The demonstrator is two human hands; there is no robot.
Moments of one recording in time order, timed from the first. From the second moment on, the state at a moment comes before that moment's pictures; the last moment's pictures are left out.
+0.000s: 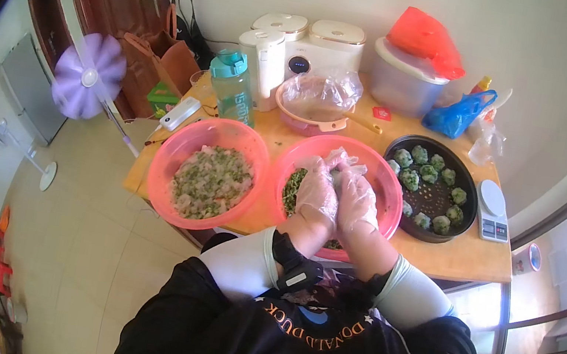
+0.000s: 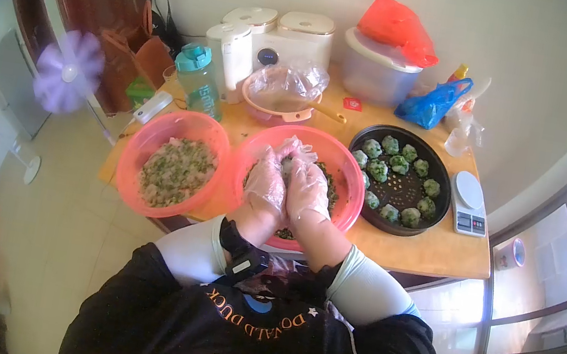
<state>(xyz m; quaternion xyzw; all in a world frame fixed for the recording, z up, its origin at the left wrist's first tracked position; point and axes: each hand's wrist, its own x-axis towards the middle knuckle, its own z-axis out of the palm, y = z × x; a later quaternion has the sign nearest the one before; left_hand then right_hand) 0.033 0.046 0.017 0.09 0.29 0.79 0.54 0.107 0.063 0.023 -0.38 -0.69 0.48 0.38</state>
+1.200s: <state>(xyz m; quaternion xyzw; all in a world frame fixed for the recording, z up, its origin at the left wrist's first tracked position) 0.007 0.001 0.009 0.06 0.08 0.75 0.65 0.081 0.066 0.030 -0.13 -0.93 0.16 0.31</state>
